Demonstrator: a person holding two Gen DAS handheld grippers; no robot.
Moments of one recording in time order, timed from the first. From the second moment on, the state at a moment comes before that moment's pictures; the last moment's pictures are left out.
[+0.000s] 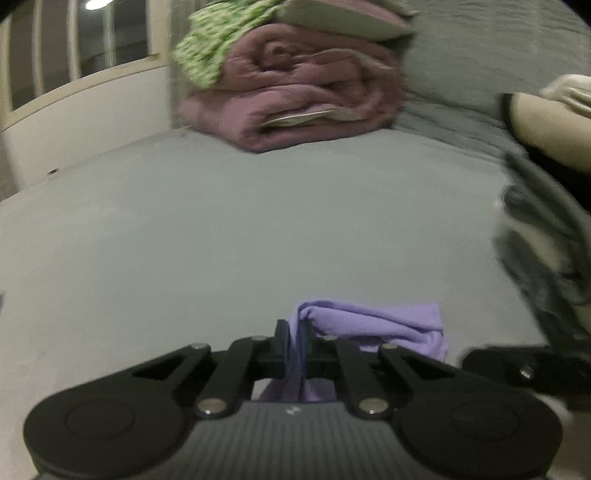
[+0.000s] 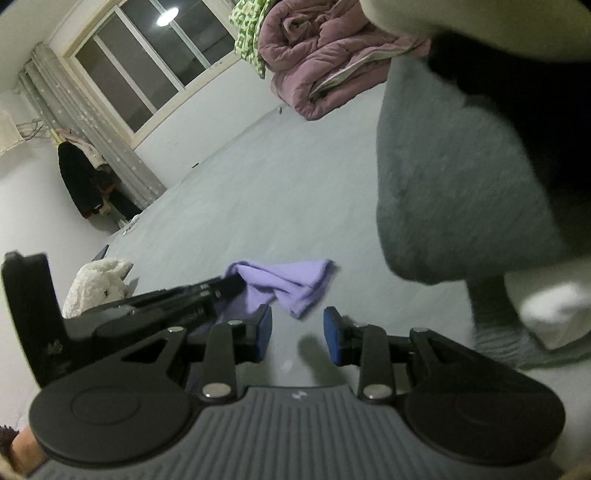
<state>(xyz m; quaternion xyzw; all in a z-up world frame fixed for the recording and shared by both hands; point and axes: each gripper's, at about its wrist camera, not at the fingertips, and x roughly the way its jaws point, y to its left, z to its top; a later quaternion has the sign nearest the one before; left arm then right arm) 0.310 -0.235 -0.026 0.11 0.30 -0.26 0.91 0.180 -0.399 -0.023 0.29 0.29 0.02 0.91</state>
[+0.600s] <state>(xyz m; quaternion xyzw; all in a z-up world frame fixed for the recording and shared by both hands) 0.279 -0.222 0.003 0.15 0.27 -0.30 0.90 0.174 -0.408 -0.021 0.30 0.28 0.01 0.91</state>
